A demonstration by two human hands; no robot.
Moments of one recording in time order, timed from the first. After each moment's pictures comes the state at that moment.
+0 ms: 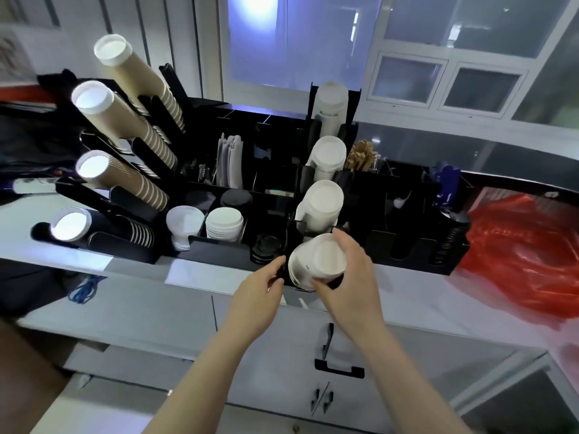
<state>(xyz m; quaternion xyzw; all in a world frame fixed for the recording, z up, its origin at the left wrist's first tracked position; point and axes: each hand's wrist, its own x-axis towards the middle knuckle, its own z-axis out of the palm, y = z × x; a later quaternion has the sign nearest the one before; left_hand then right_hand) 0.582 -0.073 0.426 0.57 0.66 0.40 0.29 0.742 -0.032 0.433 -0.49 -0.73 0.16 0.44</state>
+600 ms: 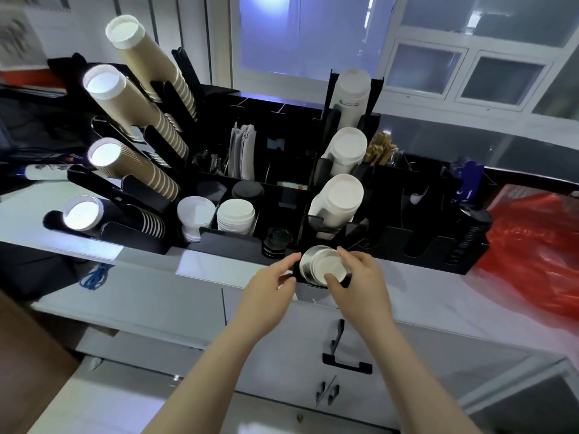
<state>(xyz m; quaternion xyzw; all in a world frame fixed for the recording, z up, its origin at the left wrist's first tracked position) 0.570 -0.070 0.420 0.57 0.61 0.44 0.33 0.736 -0.012 0.412 -0.58 -0.73 0.18 0.31</state>
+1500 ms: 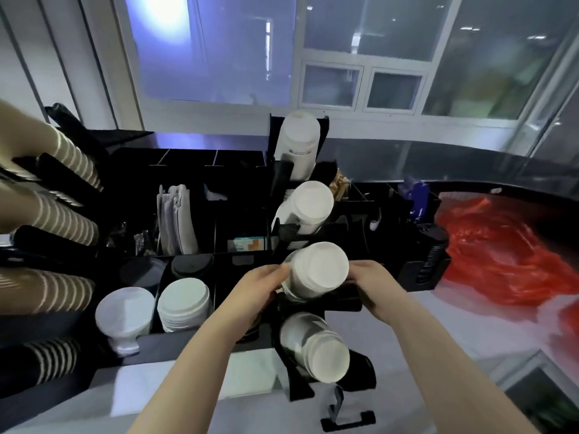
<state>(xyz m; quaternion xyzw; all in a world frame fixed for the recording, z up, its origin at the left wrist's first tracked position) 0.535 0.105 0.449 0.51 0.49 0.38 0.59 0.741 0.098 0.482 -0.60 -0.45 0.52 0.42</state>
